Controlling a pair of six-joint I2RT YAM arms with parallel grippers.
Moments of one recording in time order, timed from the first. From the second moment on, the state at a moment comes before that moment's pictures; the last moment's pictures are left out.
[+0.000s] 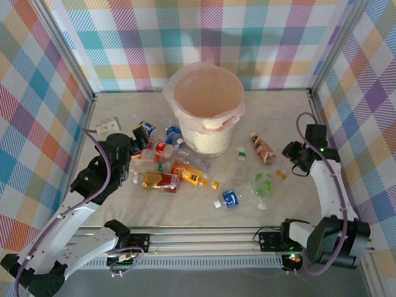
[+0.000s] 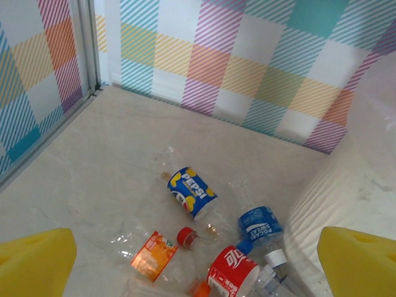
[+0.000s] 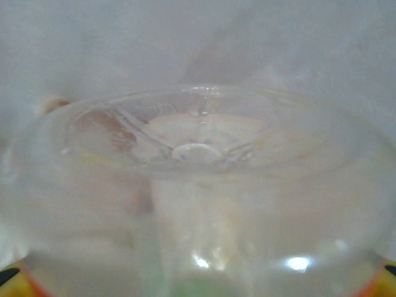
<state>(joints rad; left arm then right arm) -0.57 0.83 0.98 -0.59 -0.70 -0.52 -0.15 1.11 0.95 -0.81 -0.04 0.51</state>
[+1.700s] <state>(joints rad) -0.57 0.74 0.68 -0.44 -0.61 -0.66 0.52 2.03 2.27 -0.76 -0.09 0.22</state>
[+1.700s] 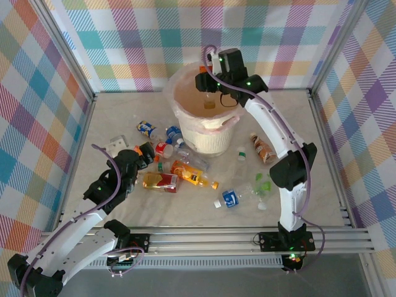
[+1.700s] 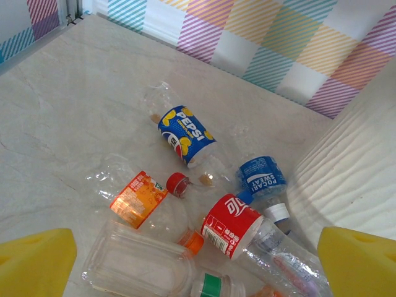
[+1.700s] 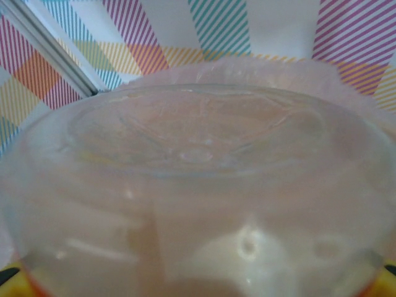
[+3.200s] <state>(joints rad) -0.57 0.74 0.68 -0.45 -0.64 -0.68 0.52 2.28 2.45 -1.03 -0.04 0.06</state>
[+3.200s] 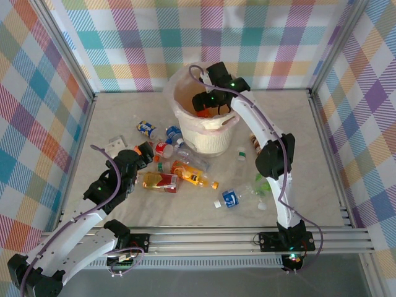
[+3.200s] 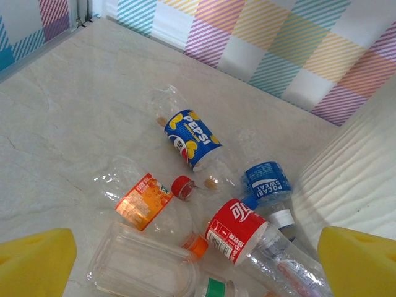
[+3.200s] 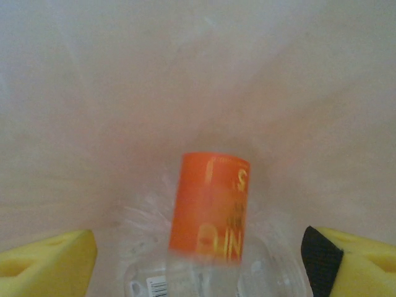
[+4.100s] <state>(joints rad) -0.57 0.73 0.68 -0.46 -0.64 -0.69 0.52 1.78 2.33 -1.09 0.32 0.19</state>
